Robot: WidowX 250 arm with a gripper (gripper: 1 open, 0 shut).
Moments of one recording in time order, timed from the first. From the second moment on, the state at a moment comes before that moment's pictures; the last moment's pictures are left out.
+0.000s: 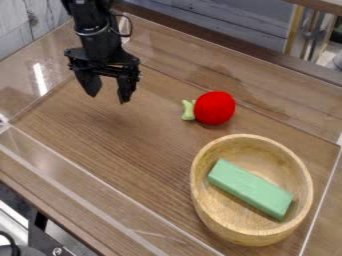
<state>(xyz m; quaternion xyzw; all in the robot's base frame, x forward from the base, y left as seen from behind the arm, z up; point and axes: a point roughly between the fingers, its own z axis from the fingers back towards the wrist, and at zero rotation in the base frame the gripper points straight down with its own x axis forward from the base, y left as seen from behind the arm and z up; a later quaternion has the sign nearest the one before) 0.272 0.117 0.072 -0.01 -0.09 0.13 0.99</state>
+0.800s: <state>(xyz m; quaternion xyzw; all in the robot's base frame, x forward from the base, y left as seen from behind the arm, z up) 0.273 0.129 0.067 0.01 -0.12 0.15 0.98</state>
